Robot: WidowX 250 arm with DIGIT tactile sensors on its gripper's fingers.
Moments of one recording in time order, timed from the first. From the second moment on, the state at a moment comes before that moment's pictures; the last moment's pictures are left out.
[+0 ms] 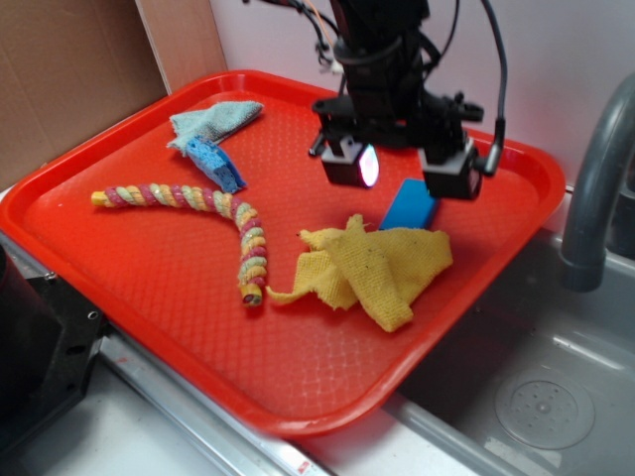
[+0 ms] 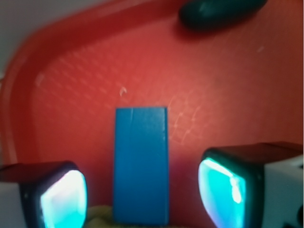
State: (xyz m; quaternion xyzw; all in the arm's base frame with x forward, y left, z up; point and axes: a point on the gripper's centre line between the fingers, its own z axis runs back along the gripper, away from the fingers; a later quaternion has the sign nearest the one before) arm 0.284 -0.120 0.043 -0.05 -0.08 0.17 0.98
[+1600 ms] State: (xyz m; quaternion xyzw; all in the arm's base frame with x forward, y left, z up) arm 0.229 -0.041 0.141 0.02 -0.02 0.02 1.00
